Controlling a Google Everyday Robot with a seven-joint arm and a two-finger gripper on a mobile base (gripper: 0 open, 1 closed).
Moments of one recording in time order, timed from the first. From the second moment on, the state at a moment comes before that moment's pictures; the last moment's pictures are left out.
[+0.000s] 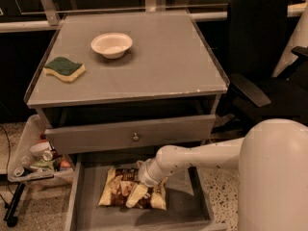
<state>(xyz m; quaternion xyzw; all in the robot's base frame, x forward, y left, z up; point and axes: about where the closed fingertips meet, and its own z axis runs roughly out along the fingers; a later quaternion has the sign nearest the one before) 0.517 0.063 0.410 -0.58 0.75 0.23 0.23</state>
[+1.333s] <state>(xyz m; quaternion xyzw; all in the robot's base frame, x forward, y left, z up) 0.507 0.061 0.371 -0.56 0.76 0.25 0.21</state>
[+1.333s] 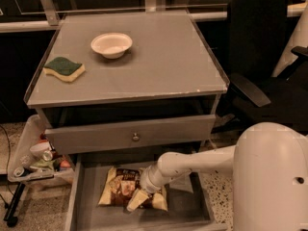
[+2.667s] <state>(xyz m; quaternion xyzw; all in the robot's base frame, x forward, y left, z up) 0.506 0.062 0.379 -0.56 0.76 0.25 0.21</state>
